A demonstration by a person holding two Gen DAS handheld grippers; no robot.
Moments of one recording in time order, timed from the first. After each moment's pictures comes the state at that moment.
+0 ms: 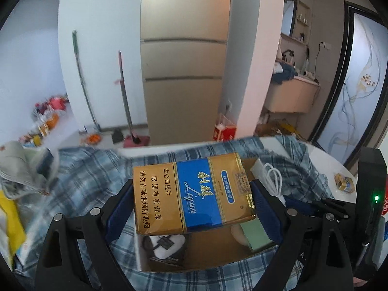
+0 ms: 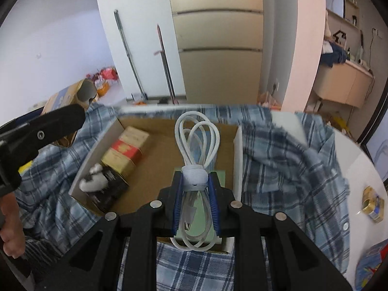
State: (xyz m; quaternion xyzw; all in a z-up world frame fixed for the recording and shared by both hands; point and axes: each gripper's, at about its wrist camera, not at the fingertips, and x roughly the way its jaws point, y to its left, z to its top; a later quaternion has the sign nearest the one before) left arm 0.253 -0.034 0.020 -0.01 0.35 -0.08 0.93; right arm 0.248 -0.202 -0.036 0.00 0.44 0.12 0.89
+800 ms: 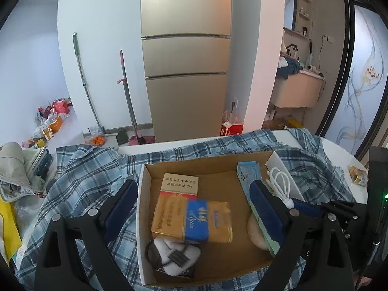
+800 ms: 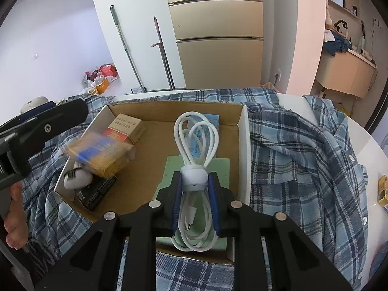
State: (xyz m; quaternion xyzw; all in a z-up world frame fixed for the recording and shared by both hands) left arm 0.268 -0.032 -0.007 0.01 0.35 -0.07 0.94; right arm 0.256 -0.202 -0.060 0.01 0.44 0.12 0.89
